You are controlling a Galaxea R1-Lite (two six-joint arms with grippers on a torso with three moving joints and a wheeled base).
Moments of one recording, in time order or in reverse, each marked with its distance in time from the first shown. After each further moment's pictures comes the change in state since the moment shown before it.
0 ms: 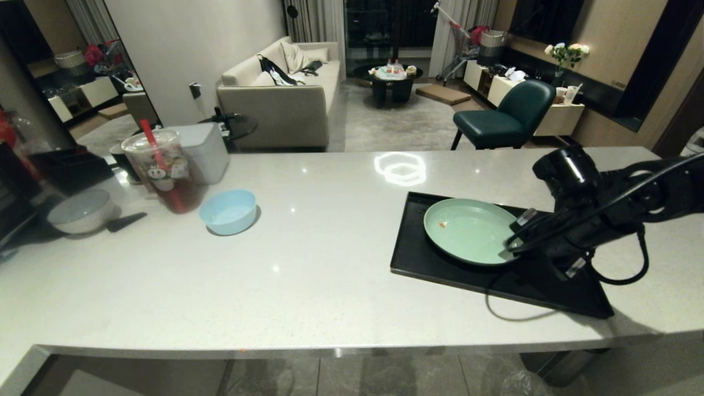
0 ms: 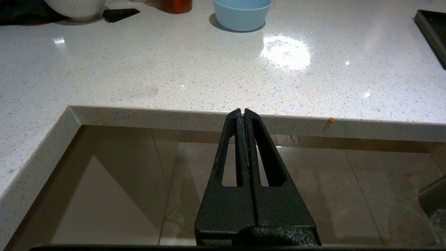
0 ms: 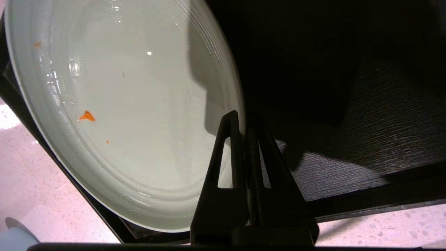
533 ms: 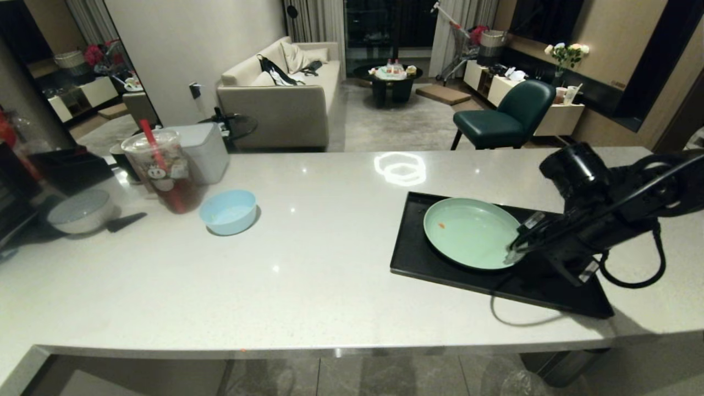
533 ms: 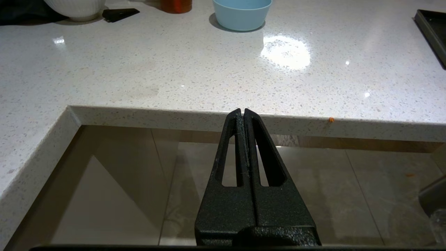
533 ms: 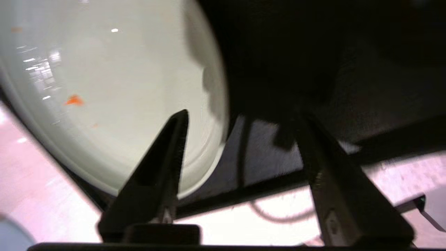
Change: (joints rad) left arm 0.000 0.000 0.000 0.000 0.000 0.000; right arm 0.000 -0.042 -0.015 0.104 0.003 -0.006
